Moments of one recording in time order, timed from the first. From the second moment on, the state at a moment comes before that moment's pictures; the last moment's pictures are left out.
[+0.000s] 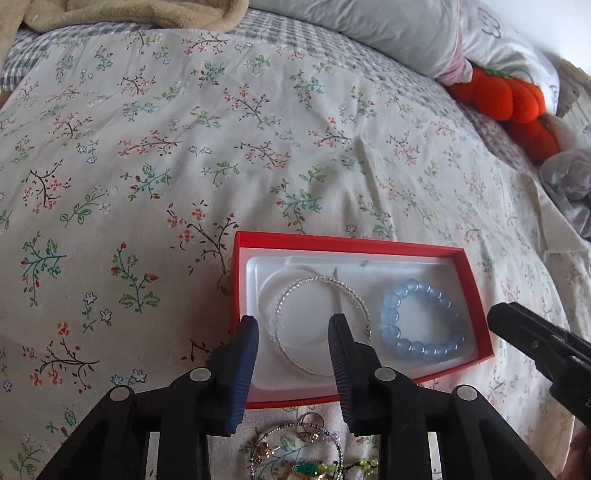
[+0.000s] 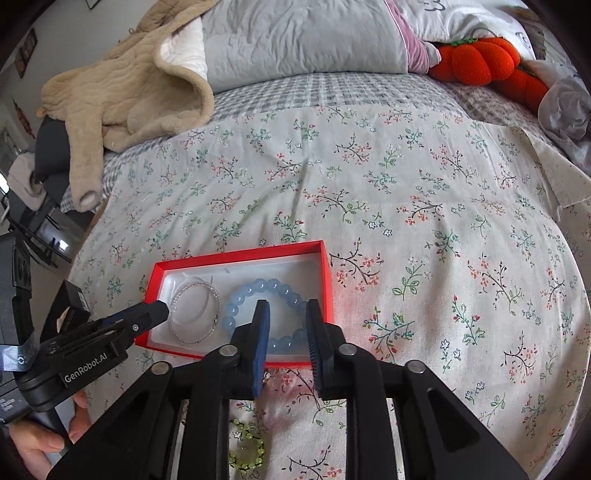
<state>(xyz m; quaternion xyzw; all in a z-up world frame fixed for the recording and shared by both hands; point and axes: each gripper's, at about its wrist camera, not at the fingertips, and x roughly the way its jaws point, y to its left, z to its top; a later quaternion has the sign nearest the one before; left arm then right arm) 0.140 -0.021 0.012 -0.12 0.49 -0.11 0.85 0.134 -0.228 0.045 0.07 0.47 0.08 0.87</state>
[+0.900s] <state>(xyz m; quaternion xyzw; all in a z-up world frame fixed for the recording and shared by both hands) 0.077 0.005 -0.005 -0.05 0.53 -0.11 0.84 0.067 -0.232 0.036 0.03 0.49 0.10 0.87</state>
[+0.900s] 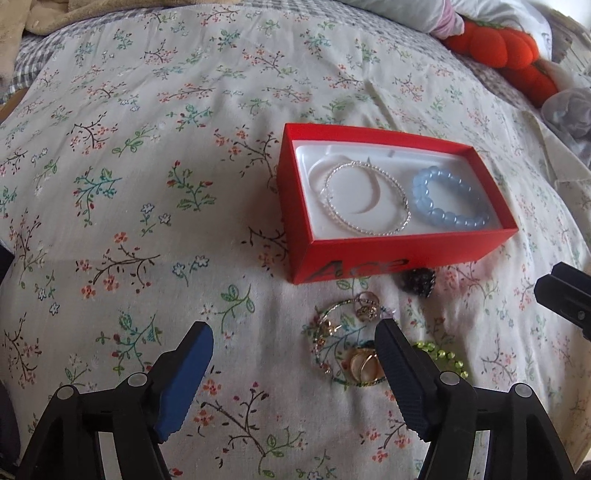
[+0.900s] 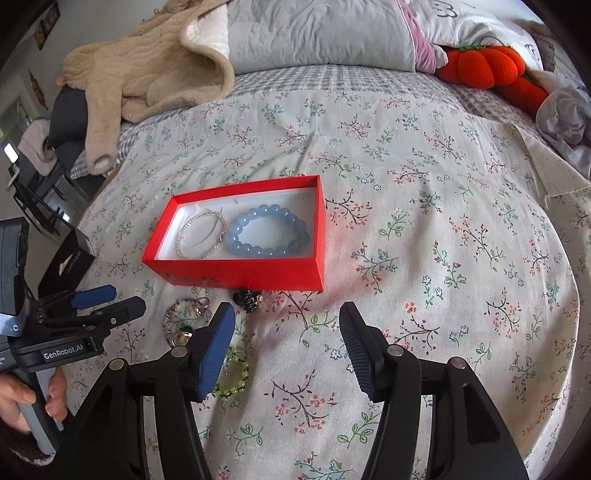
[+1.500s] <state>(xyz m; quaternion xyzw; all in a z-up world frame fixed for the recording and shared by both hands) 0.070 0.001 -0.019 -0.11 0.57 -0.17 0.80 0.067 -0.225 0.008 0.02 0.54 0.09 0.84</state>
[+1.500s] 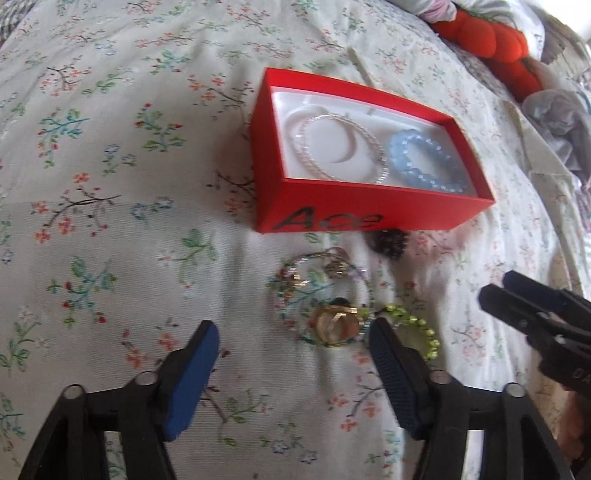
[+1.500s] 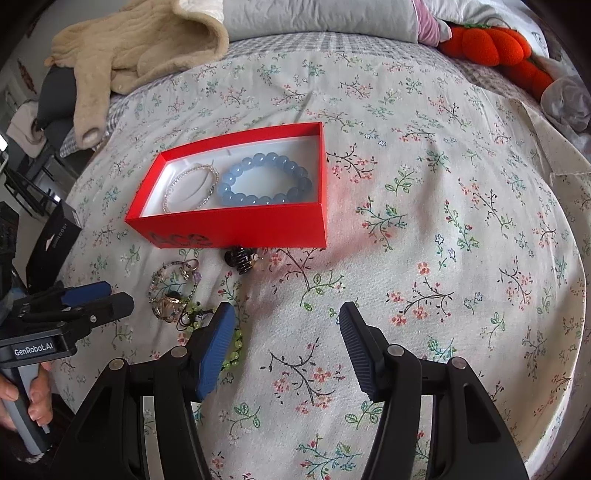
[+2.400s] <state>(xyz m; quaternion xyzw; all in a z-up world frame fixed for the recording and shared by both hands) 0.089 -0.038 -0.036 -0.13 0.58 -0.15 0.79 0.075 -0.221 -0.003 0.03 0.55 0.10 0.83</state>
